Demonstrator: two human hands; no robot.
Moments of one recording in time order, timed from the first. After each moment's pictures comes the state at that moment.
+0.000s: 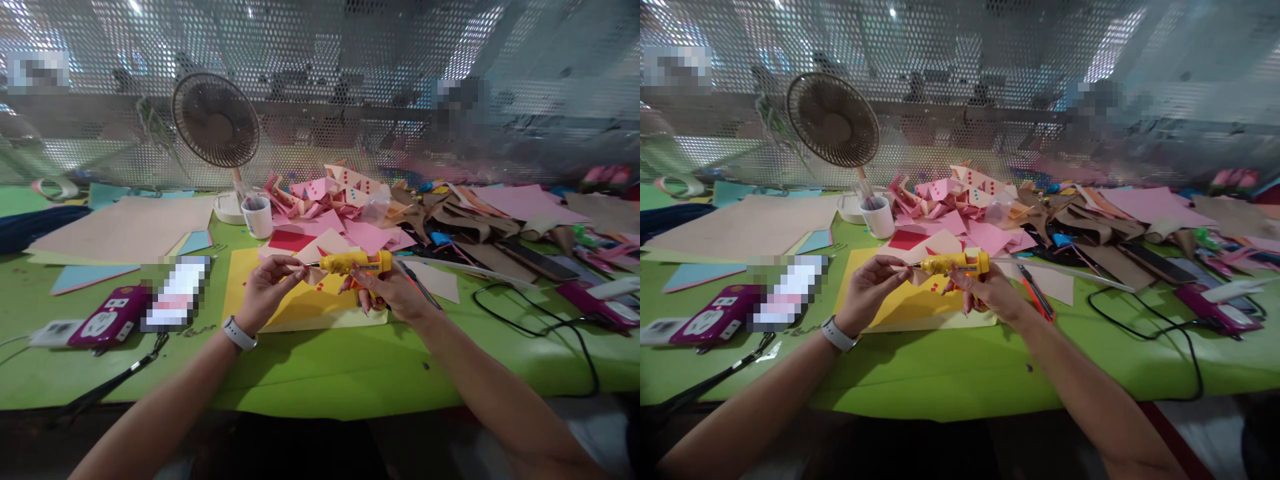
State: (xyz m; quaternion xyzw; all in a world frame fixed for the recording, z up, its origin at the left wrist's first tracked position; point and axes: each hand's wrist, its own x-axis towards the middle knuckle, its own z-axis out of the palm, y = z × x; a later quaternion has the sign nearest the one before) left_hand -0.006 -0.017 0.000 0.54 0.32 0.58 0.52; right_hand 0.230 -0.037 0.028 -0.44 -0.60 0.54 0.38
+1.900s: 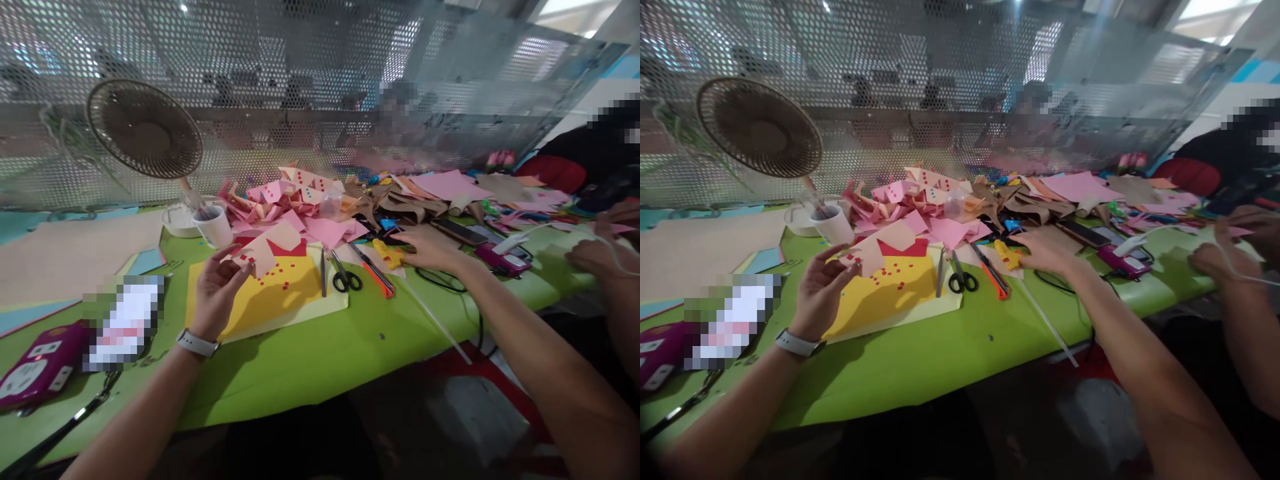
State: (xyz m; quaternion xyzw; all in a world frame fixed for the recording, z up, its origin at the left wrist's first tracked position) left_hand -0.015 0.001 -0.006 0.55 0.33 0.62 0.45; right_hand 0.440 -0.018 0.023 -0.61 -0.78 -0.06 0.12
